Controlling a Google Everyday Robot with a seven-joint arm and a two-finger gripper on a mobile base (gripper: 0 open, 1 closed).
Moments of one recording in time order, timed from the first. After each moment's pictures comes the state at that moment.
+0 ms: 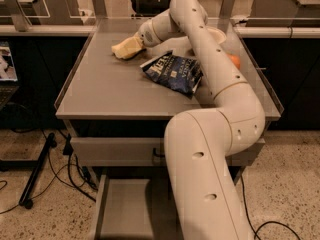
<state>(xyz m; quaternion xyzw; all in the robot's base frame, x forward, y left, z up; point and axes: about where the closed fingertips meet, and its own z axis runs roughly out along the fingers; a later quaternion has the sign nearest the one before) 0.861 0.098 0.838 -0.47 0.74 0.28 0.40</state>
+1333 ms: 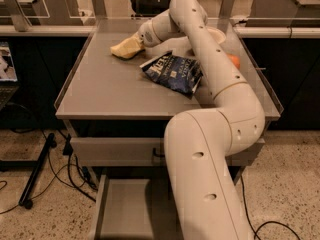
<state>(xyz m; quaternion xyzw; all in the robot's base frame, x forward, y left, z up) 0.861 0.098 0.838 -0.47 0.74 0.28 0.40</state>
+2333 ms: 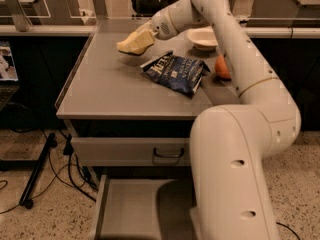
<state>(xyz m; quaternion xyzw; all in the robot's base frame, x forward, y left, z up) 0.801 0.061 0.892 -0.53 0.69 0.30 0.40</state>
